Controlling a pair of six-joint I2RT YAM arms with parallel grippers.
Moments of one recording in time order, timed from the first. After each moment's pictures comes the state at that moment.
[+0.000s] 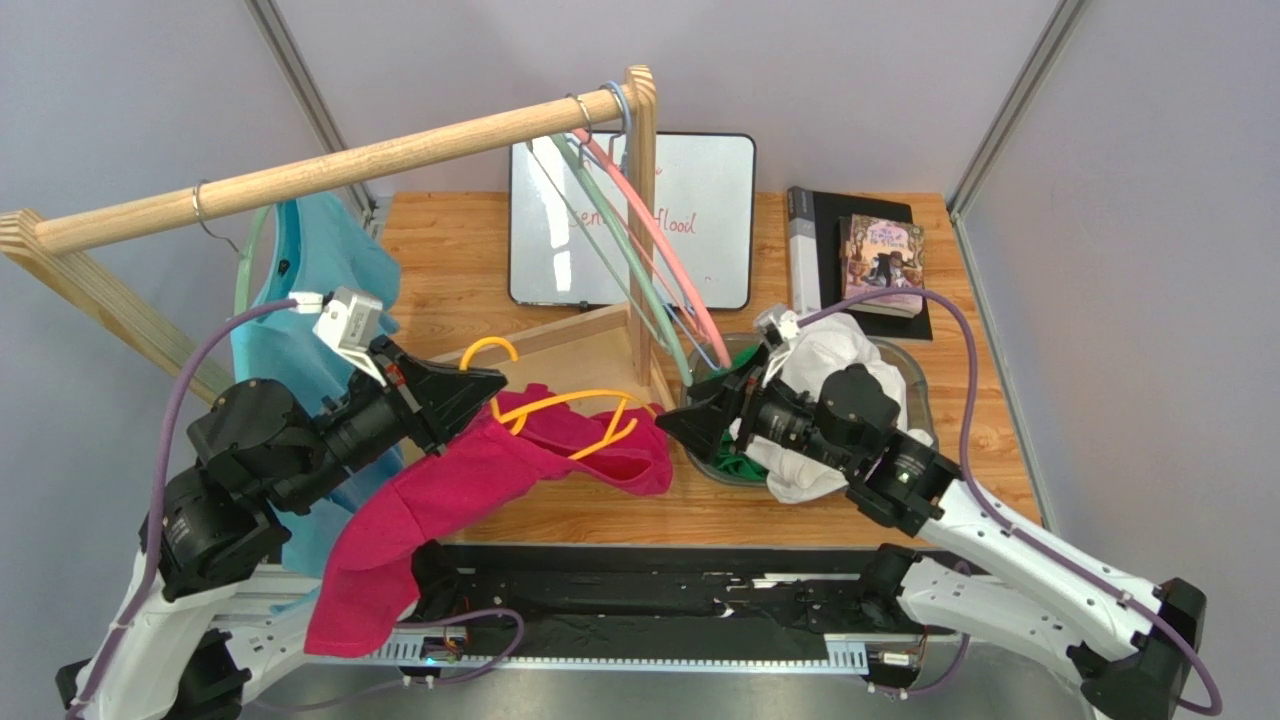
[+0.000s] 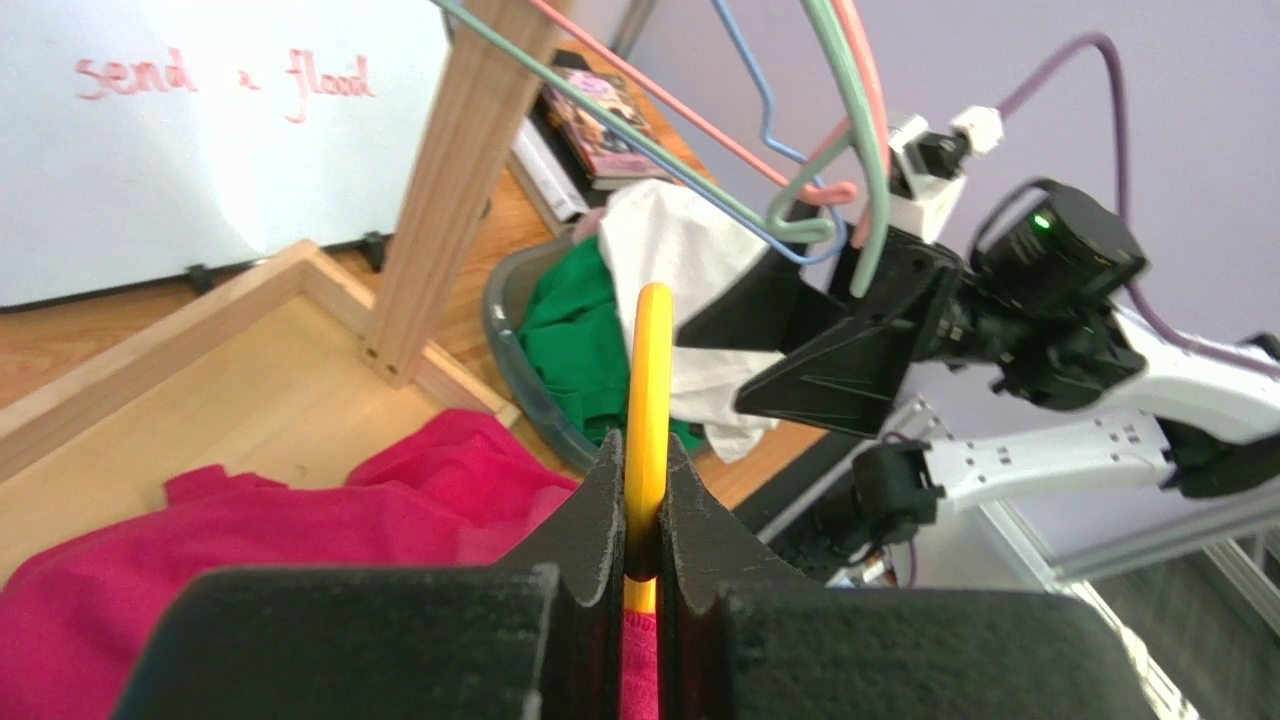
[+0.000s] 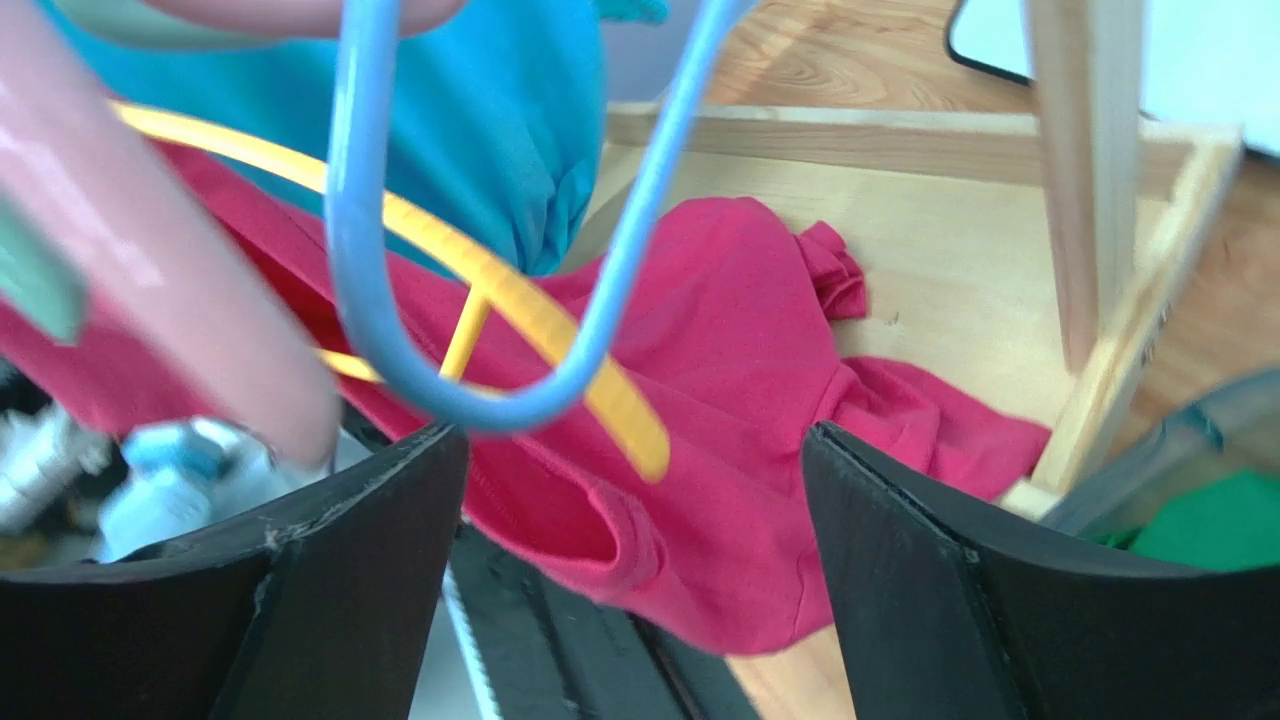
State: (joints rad) left arm -0.85 0.61 1.32 -0.76 -0.06 -0.48; right arm 0.88 0.81 0.71 0.03 -0.19 0.51
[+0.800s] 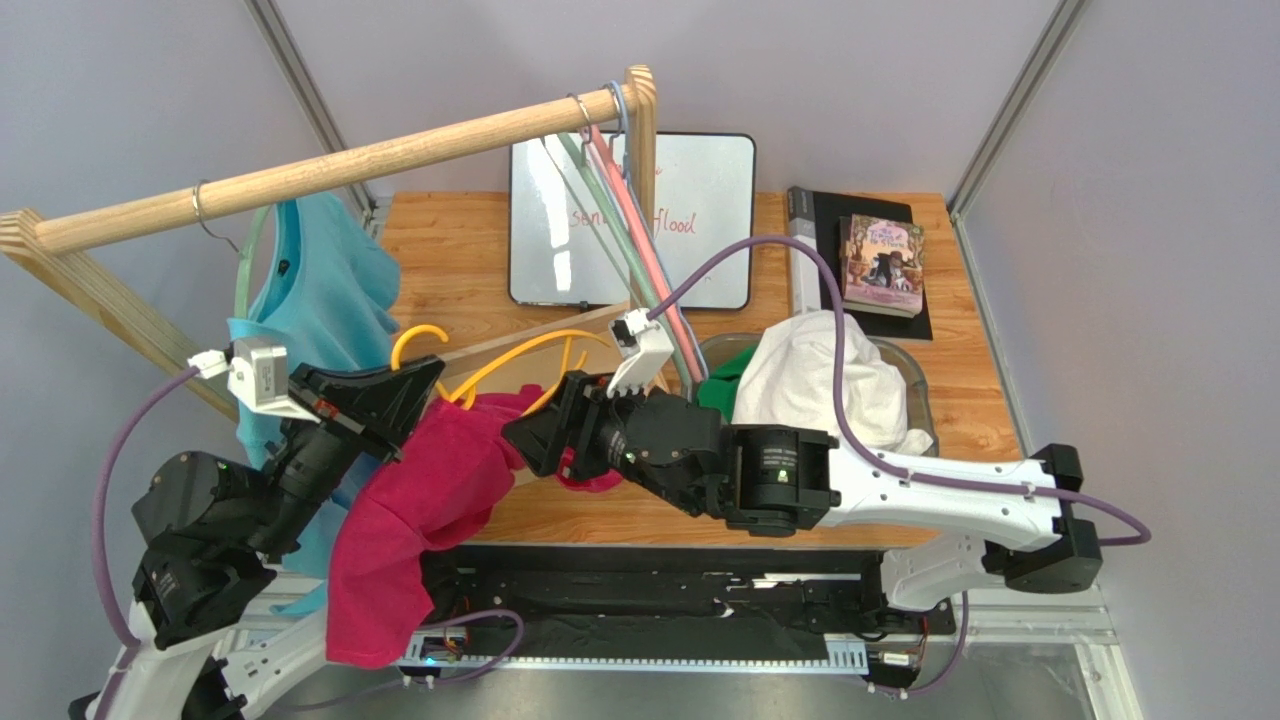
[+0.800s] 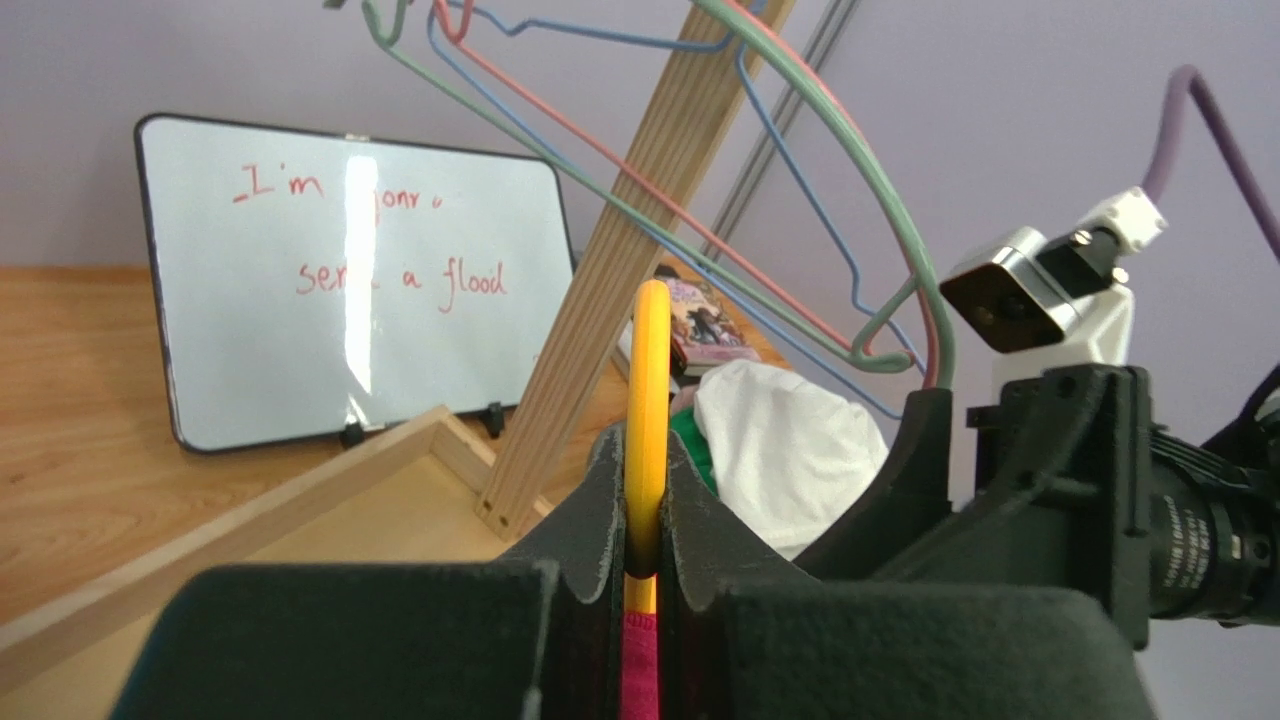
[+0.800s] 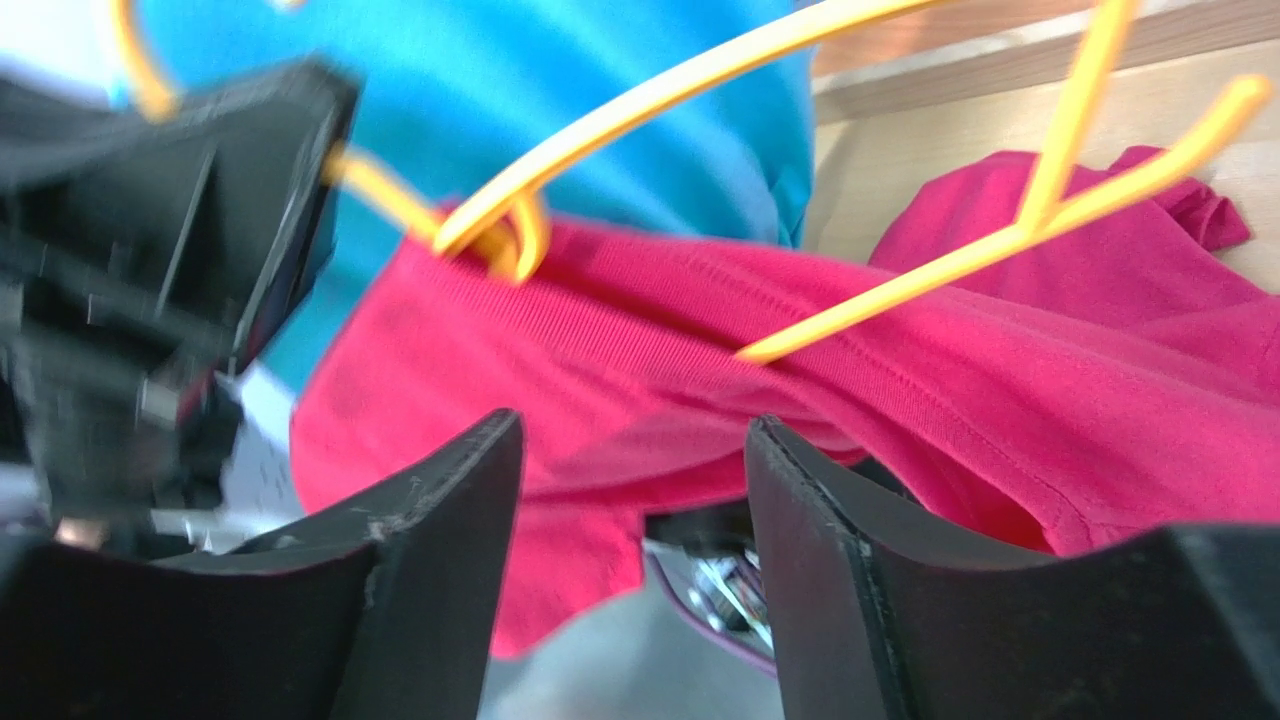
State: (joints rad) left arm -0.85 0.39 1.13 -0.56 -0.29 -0.36; right arm 1.47 1.34 1.39 -0.25 0.48 0.91
